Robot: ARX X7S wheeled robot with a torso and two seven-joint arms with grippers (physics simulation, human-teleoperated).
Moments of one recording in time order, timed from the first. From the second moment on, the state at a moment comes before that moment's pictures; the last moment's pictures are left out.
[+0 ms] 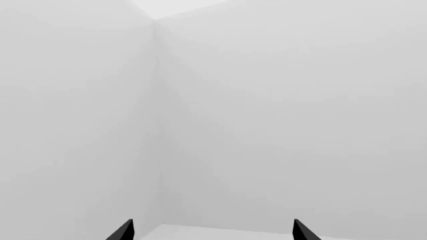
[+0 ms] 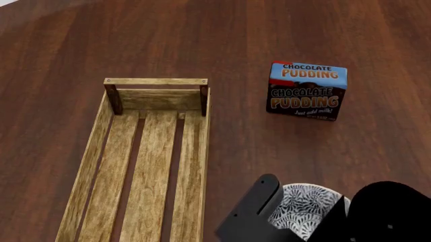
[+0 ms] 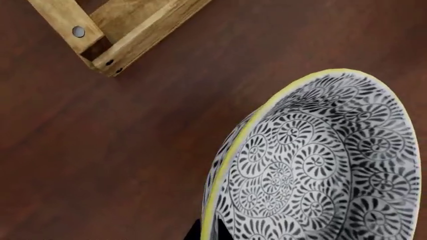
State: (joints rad) left arm -0.53 -1.57 0.58 0.99 -0.96 0.15 -1.38; right arm 1.34 0.71 -1.21 -0.23 1.89 1.44 0.85
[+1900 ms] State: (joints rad) left arm -0.51 -1.54 0.54 0.99 -0.96 0.13 -1.37; right arm 1.67 1.06 -1.66 -0.14 1.93 1.31 0.98
